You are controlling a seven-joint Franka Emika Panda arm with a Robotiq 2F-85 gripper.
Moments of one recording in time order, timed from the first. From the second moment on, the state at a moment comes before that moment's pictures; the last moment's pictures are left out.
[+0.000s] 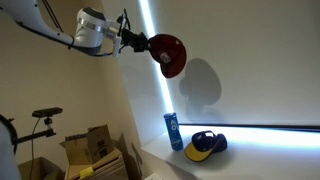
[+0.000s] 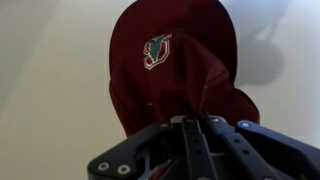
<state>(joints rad) -0.07 -0.41 0.12 -2.12 -0.76 2.47 0.68</state>
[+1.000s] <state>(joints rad) -0.24 -0.28 -0.27 -2.05 -0.48 2.69 0.67</state>
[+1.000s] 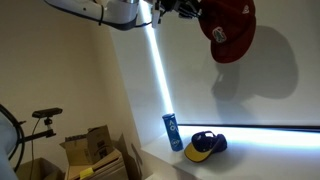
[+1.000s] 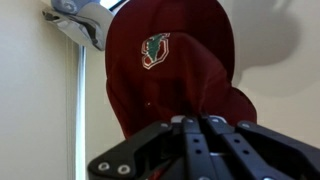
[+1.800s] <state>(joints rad) -0.05 0.13 -0.40 -1.93 0.53 2.84 0.01</state>
